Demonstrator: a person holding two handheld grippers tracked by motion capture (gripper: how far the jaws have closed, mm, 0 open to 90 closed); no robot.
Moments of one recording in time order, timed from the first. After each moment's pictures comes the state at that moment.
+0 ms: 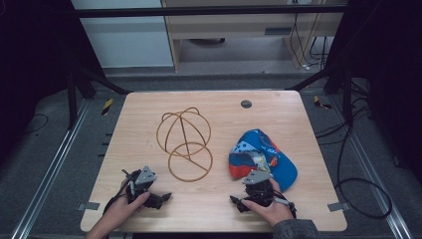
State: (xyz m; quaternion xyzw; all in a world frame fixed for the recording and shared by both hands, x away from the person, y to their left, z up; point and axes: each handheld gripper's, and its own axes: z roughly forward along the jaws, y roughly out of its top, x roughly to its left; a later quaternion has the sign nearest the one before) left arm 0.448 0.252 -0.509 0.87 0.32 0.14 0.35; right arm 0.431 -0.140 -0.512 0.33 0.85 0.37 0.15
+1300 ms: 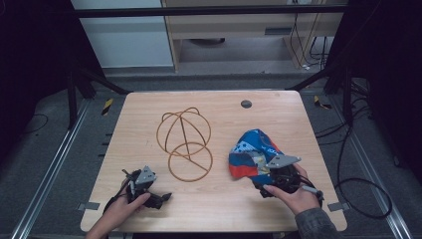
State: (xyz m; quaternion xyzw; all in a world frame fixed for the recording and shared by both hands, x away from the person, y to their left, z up) left arm 0.448 0.251 -0.509 0.87 0.32 0.14 0.35; right arm 0.442 -0.200 -0.441 0.36 0.85 0.34 0.18
